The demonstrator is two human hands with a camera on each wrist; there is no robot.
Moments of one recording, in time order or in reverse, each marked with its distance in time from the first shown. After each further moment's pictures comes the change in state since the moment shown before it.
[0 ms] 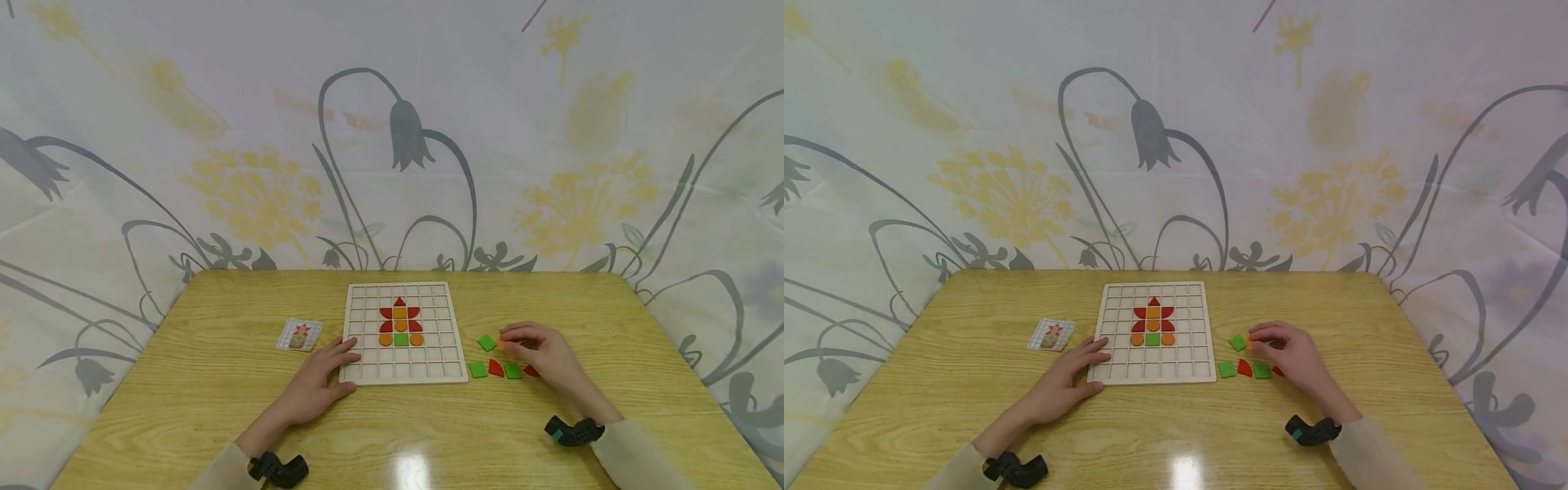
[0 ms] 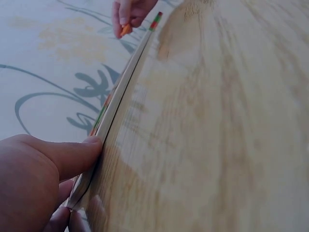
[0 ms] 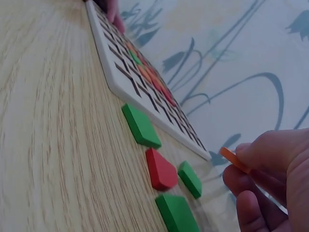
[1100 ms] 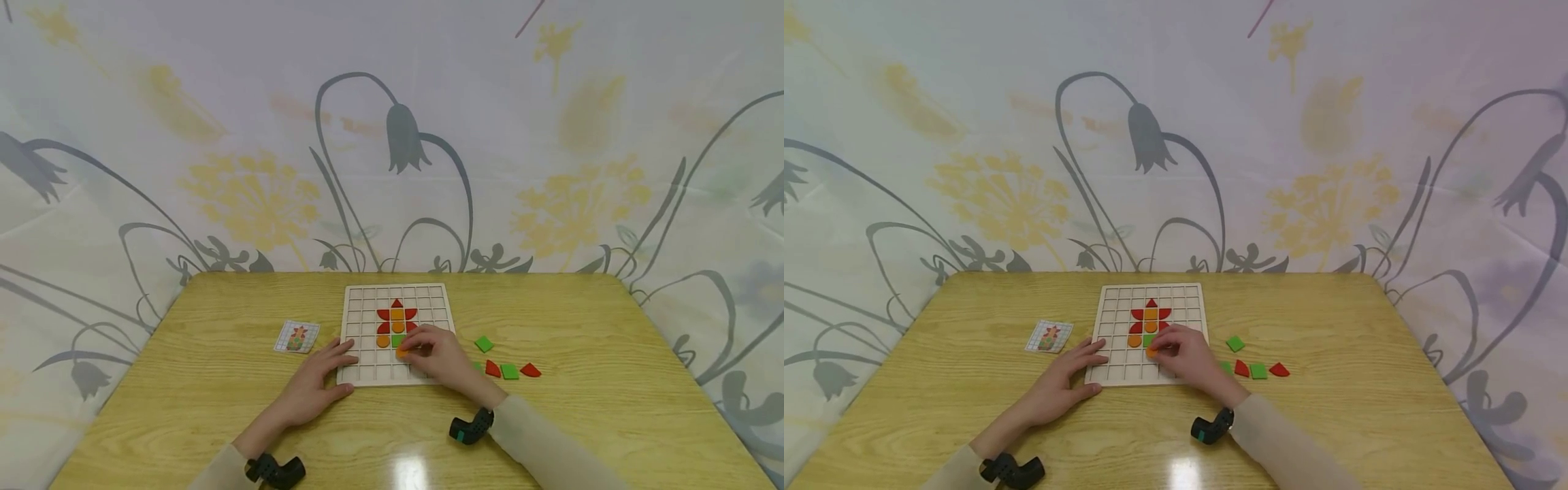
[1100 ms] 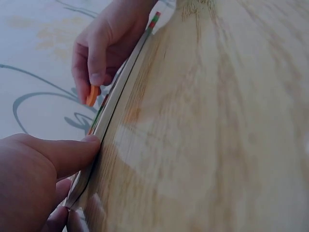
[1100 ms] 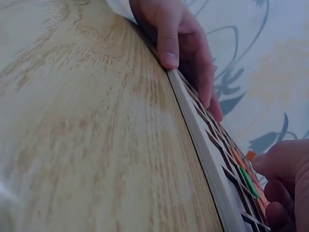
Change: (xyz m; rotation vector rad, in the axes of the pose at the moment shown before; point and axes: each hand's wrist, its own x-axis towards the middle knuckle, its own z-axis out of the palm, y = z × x) left_hand 0.000 -0.001 0.001 -0.007 0.014 -0.009; right_hand 0.052 -0.041 0.136 -0.012 -0.132 -0.195
